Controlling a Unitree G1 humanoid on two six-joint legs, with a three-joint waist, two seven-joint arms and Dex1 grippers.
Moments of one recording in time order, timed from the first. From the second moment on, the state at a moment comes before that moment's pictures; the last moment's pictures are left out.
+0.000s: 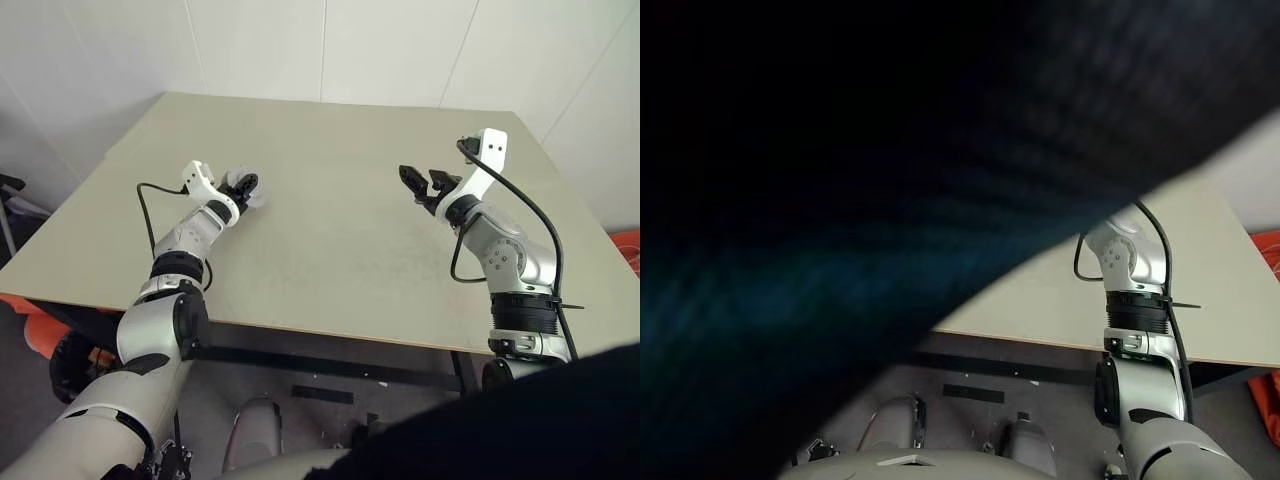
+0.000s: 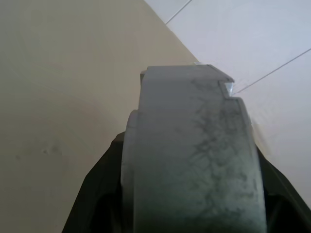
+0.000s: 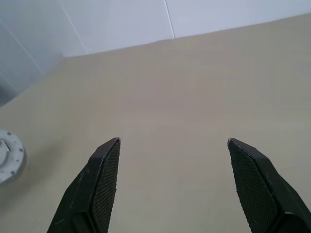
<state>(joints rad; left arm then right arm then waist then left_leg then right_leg) -0.95 0.23 0.48 1.06 -0.50 0.33 -0.39 -0.62 -0.34 -0.25 0.19 0.51 0.60 0.26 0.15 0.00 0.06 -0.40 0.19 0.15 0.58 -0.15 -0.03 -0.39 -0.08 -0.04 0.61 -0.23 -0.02</state>
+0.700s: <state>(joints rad) -0.92 0.20 0.75 1.12 -0.76 0.56 -0.31 -0.62 -0.32 -0.27 0.18 0.51 0.63 0.24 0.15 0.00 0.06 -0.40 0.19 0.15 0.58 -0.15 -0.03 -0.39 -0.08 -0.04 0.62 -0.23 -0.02</state>
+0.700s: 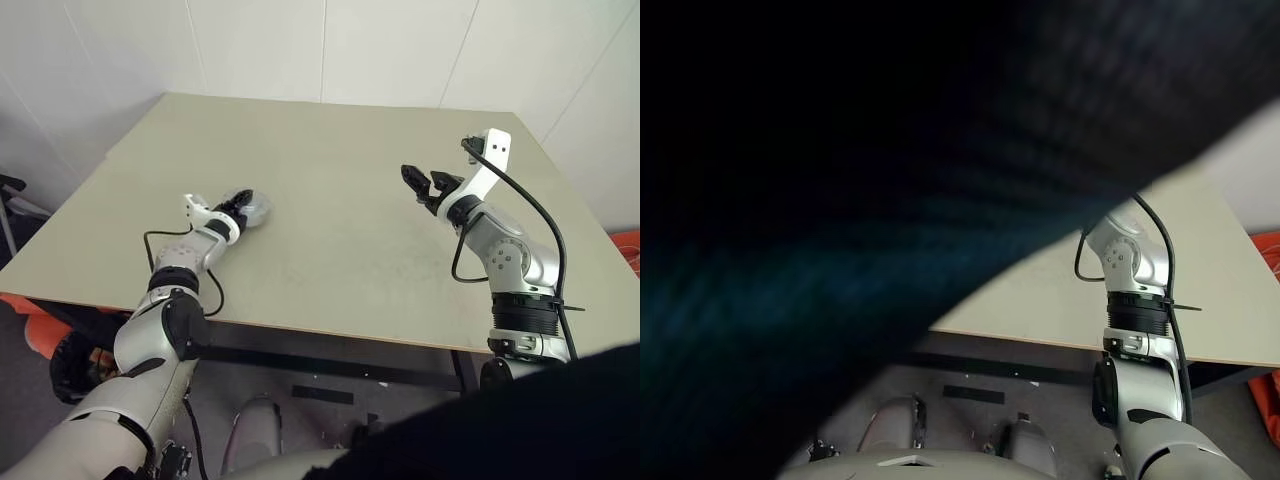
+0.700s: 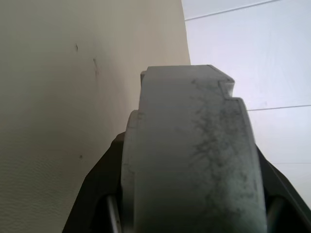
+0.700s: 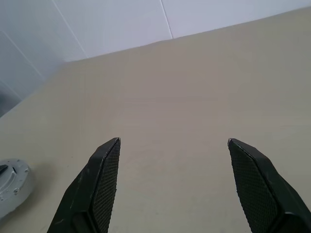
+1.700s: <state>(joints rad) -0.92 0.30 0.69 1.07 -0.72 0.55 -0.15 -0.63 -0.32 -0.30 0.19 0.51 0.64 0.22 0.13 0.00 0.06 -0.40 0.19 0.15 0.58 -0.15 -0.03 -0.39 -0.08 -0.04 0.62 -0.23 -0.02</state>
